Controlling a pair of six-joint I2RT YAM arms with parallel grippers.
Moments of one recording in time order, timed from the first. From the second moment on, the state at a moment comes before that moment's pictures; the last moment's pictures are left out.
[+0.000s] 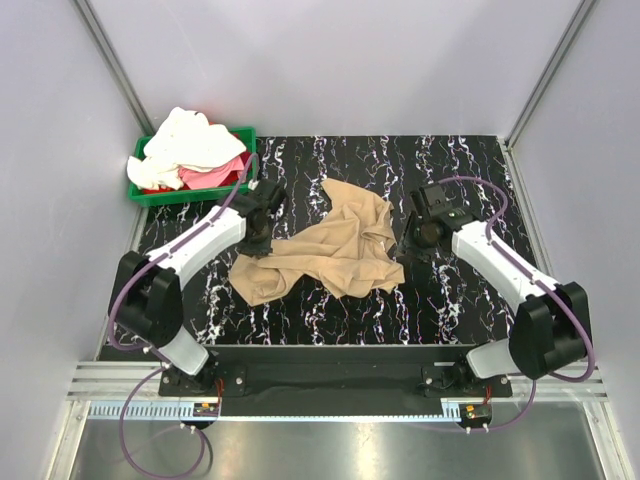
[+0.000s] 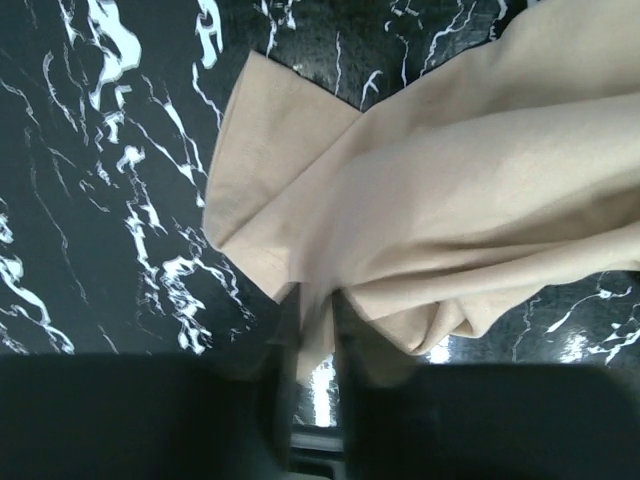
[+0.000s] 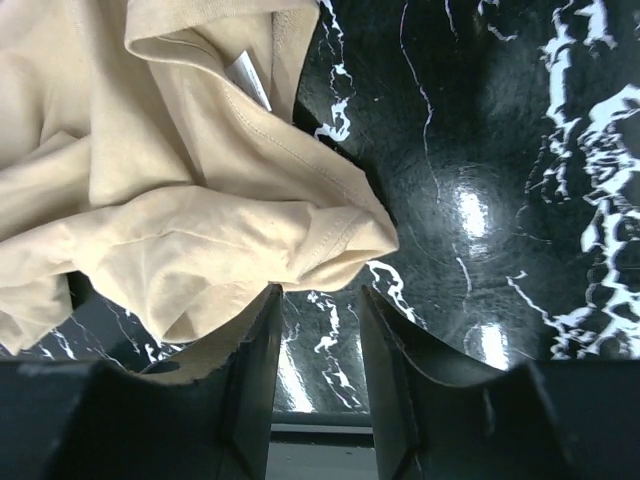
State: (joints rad) left arm -0.49 1.59 1.23 -0.93 -0.28 -0.39; right arm 0.37 1.42 1.08 -0.77 0.03 0.69
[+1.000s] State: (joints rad) left arm -0.88 1.57 0.94 -0.41 0.14 -0.71; right arm 0.34 1.71 1.10 -0.37 0.14 0.65
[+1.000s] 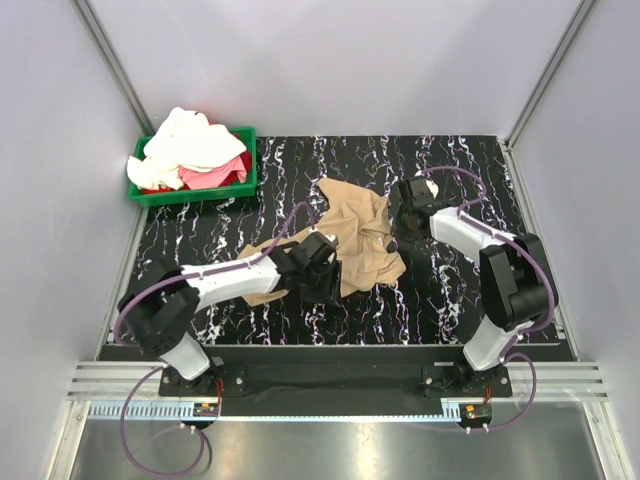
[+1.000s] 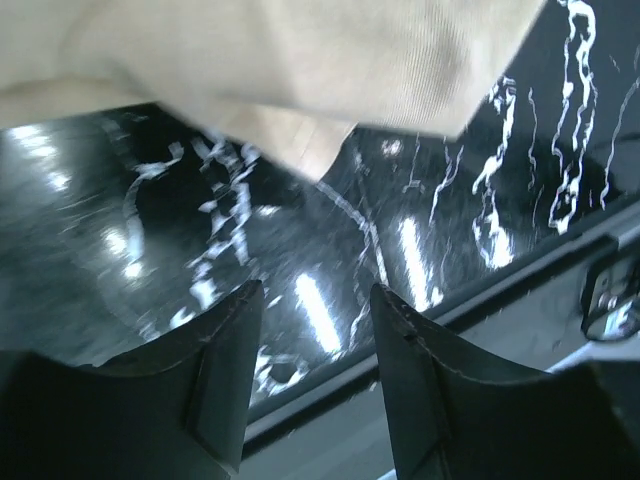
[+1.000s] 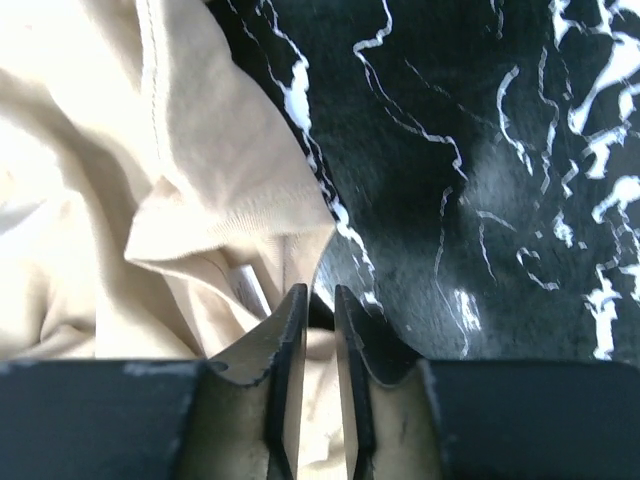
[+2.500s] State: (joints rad) left arm -0.90 1.42 0.80 -0.44 0.17 -0.82; right arm 0.63 1.19 0.48 -0.30 -0.11 1.23
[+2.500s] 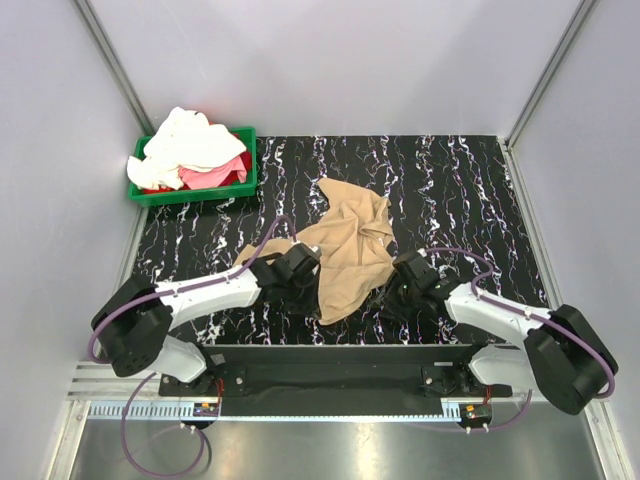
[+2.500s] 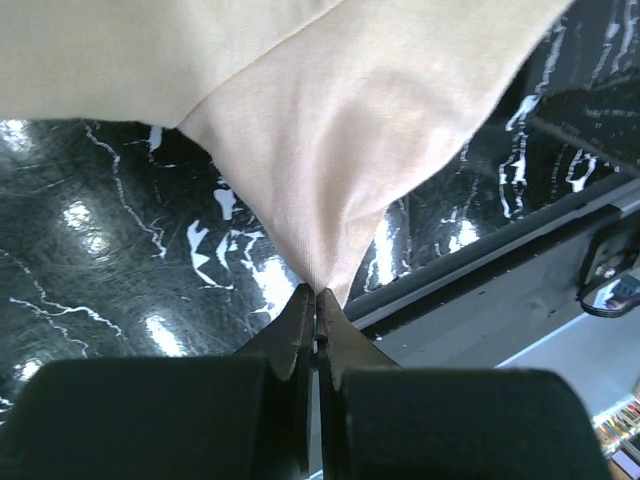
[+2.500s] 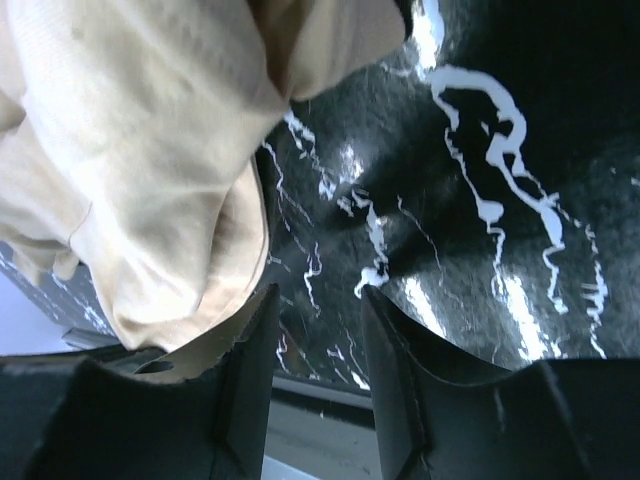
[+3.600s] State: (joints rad) left arm -0.90 1.53 0.96 -0.70 -0.09 -0.67; right arm 0.67 1.62 0.89 -0.17 0.28 0.88
